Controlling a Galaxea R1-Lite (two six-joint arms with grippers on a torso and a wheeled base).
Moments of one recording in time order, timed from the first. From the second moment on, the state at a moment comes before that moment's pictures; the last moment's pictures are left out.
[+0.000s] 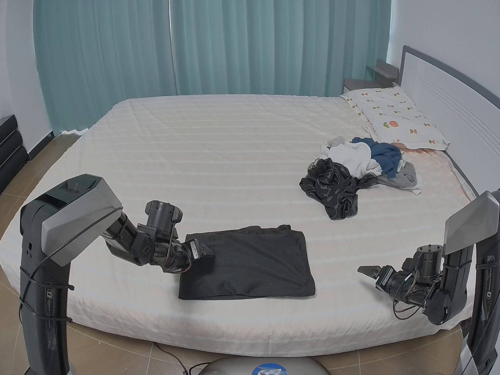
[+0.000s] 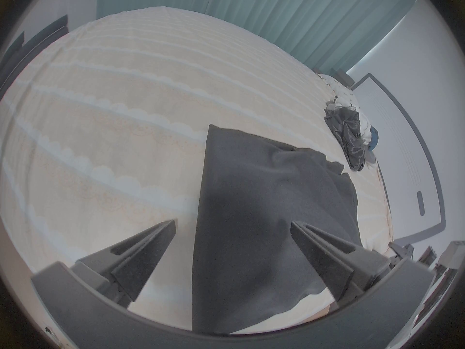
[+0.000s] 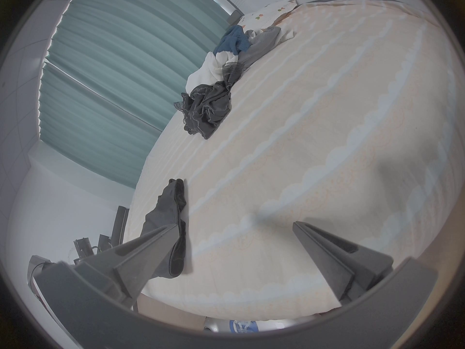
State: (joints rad) left arm -0.26 2.41 -1.19 -0.34 -0.17 -0.57; right arm 0.11 2.37 -0.25 -1.55 0.23 0.78
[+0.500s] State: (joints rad) left arm -0.26 2.40 -1.18 -0.35 -0.17 -0.60; right arm 0.11 2.37 -0.25 -1.55 0.23 0.78
